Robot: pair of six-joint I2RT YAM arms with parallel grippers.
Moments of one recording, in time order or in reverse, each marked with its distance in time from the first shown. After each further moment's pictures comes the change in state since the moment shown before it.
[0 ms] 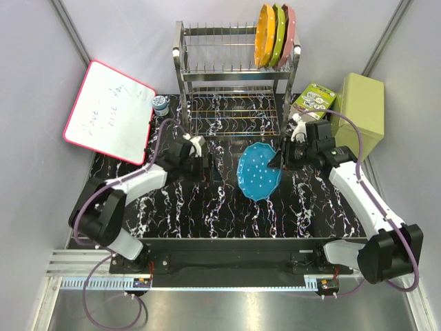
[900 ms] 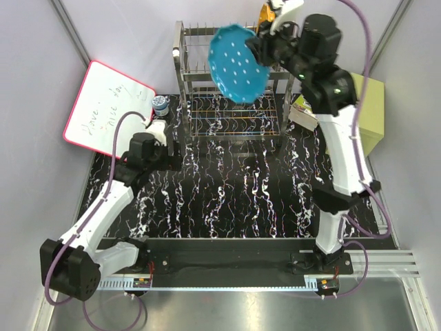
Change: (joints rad) left arm 0.187 -0.457 0.013 -0.230 -0.379 0.355; right arm 0.256 0.665 1.694 -0.186 0.345 -0.432
